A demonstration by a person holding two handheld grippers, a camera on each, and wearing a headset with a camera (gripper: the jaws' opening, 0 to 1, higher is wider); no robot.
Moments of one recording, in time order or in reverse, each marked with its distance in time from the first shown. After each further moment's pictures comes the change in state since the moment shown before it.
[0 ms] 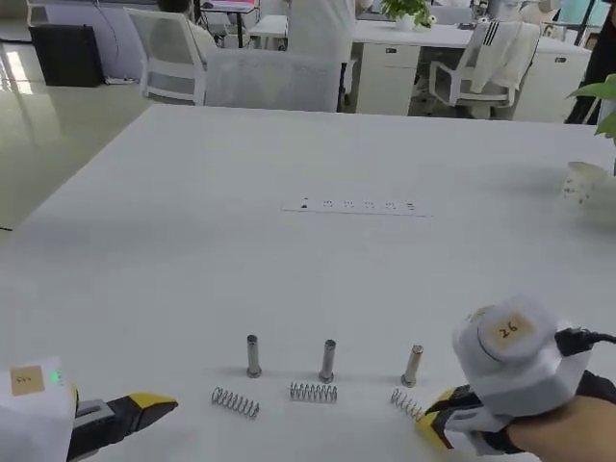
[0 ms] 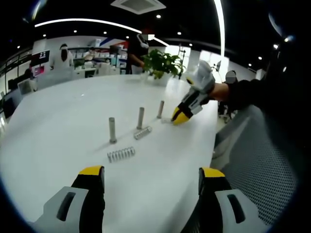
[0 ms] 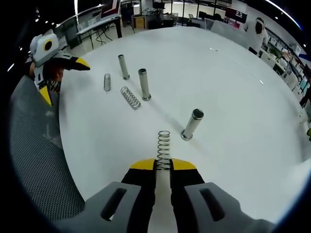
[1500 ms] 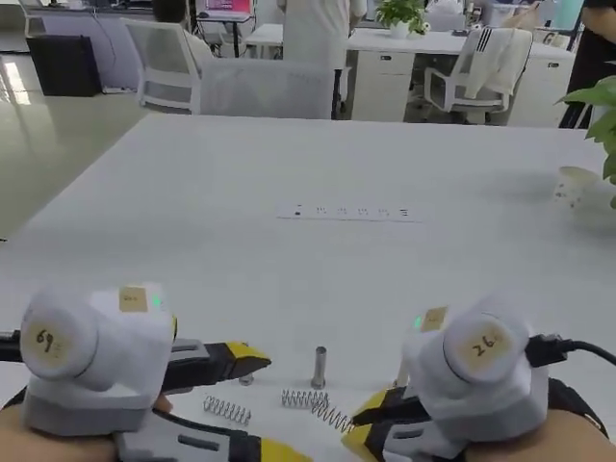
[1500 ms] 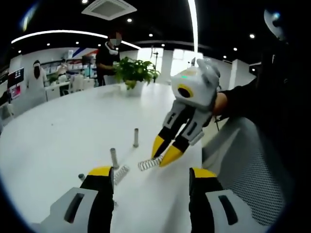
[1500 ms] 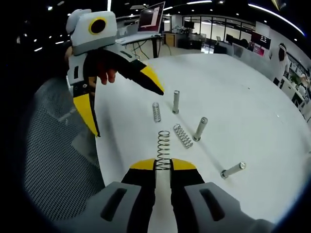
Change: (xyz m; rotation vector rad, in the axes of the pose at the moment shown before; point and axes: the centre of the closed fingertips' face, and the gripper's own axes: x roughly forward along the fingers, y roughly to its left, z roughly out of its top) left arm 0.044 -0.039 0.068 0.152 -0.026 -0.192; right arm -0.017 0.084 0.052 -0.202 -0.160 0.188
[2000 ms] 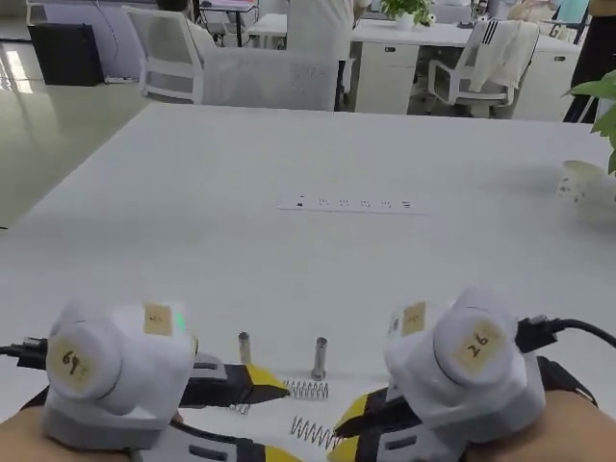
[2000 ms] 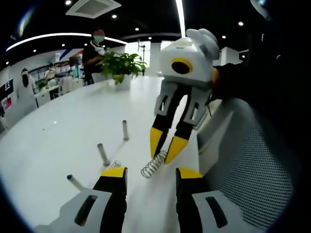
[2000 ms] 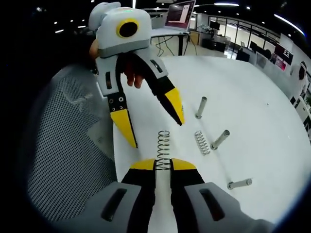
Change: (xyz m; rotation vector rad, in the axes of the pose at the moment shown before) left arm 0.013 -0.017 -0.017 0.118 0.066 -0.067; right arm -0.005 0.031 0.007 -0.174 0.060 0.133
